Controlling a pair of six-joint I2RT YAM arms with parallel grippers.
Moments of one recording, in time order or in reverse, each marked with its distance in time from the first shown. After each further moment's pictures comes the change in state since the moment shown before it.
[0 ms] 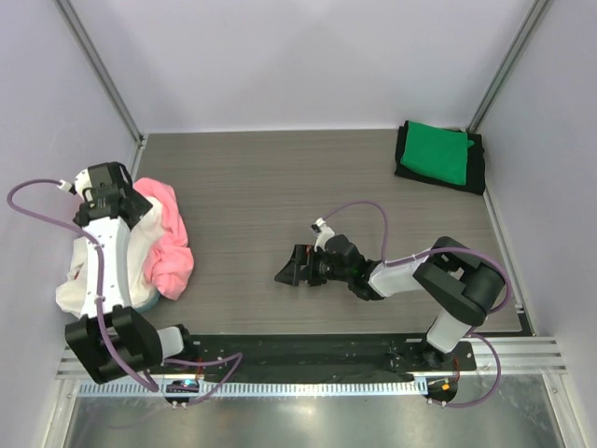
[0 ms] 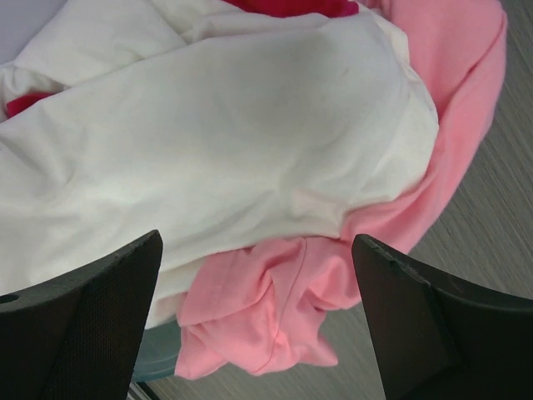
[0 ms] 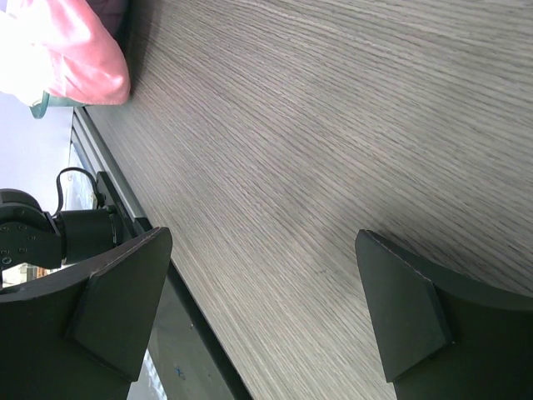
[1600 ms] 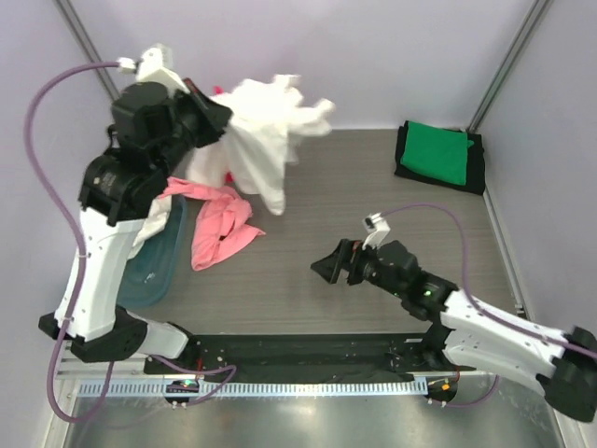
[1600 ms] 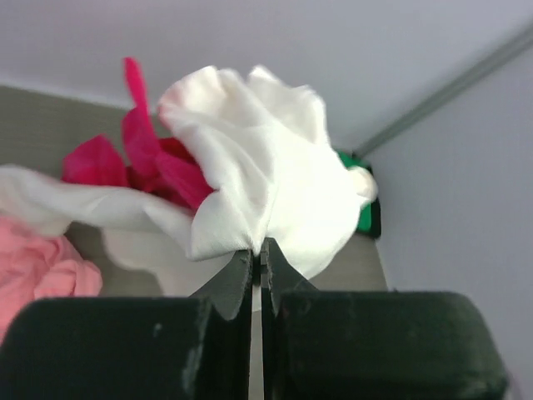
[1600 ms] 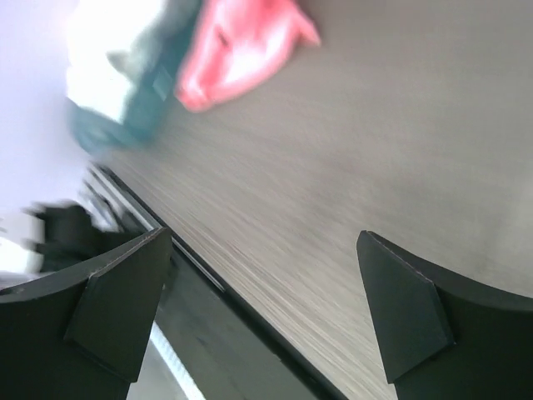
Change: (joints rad) left arm -0.810 0.179 0.943 -0.035 0.126 -0.060; right arm -0.002 -0.766 -0.122 -0.539 0.237 -0.060
